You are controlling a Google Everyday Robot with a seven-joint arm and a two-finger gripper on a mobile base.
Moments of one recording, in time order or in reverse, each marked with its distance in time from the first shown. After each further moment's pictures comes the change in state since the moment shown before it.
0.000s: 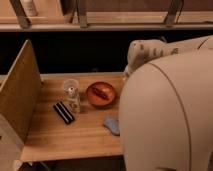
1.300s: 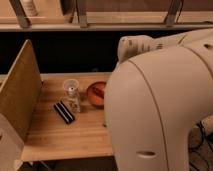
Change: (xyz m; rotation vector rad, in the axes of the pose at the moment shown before) arm 0.044 -0.016 0.006 0.010 0.002 -0.071
